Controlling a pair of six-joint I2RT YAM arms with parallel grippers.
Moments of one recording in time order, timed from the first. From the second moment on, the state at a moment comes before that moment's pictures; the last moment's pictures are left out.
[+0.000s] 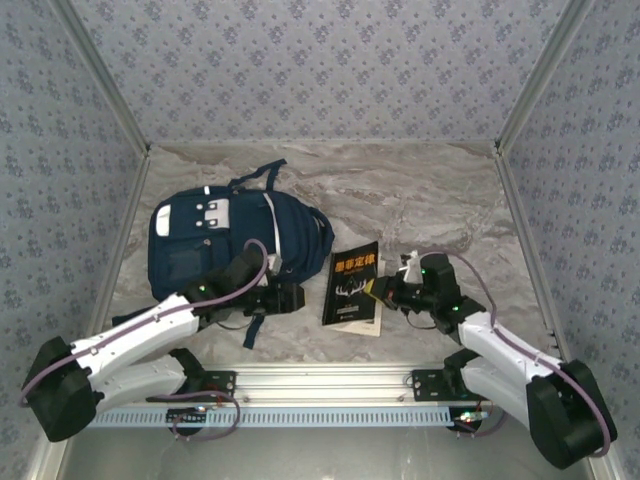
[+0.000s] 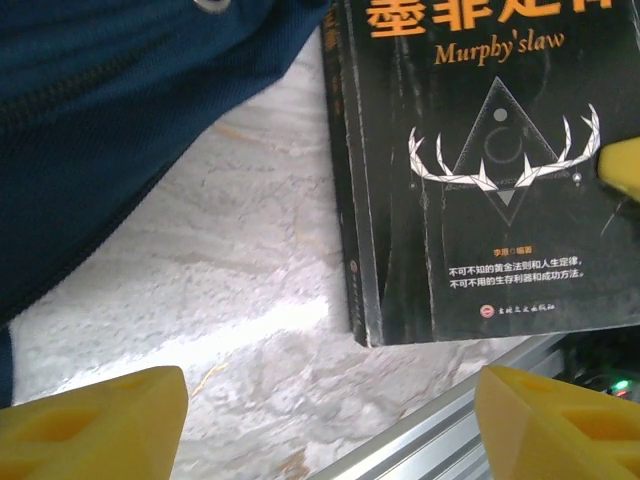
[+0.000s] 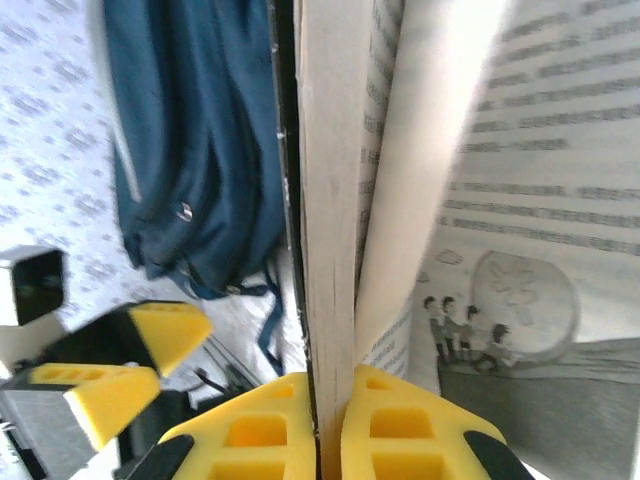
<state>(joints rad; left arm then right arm) -0.82 1.01 0.61 -0.45 0.22 -0.88 0.39 0.91 0.25 0.10 -0.65 1.06</state>
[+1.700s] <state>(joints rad) -0.77 1.37 0.54 0.34 0.40 -1.30 0.36 0.89 0.17 0.53 -0.73 1.28</state>
